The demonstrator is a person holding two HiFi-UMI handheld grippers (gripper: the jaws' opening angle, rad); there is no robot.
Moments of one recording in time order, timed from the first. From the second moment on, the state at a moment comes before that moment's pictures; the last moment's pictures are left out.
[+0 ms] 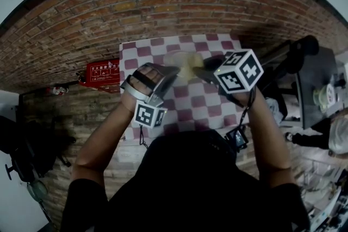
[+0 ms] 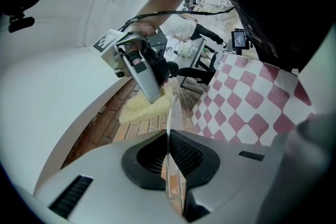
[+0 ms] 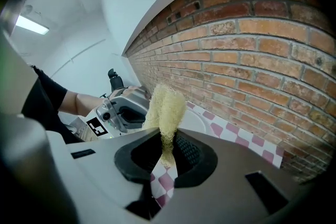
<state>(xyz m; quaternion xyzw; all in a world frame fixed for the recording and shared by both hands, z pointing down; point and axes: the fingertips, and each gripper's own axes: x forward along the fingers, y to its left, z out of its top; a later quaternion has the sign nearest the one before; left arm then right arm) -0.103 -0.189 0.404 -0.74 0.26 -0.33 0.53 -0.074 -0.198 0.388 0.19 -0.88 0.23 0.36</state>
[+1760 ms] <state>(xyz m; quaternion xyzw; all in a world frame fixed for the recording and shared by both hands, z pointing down) -0.092 -0.169 0.377 -0.74 0.23 -0.27 0.57 -0.087 -0.190 0.344 0.18 -0.91 0.22 0.31</state>
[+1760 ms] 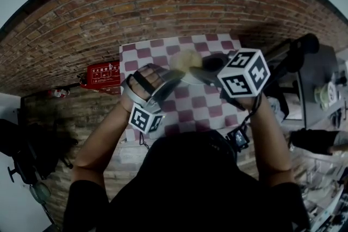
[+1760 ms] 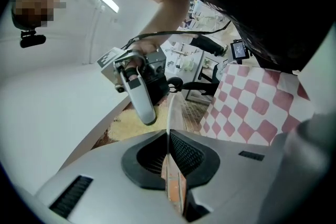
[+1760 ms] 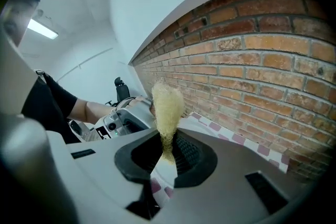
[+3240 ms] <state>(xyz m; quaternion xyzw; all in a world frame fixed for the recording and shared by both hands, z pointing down) -0.067 -0.150 0.347 -0.75 0.21 -0.23 0.59 -0.095 -0.229 0.358 0.19 -0.90 0.19 0.35</state>
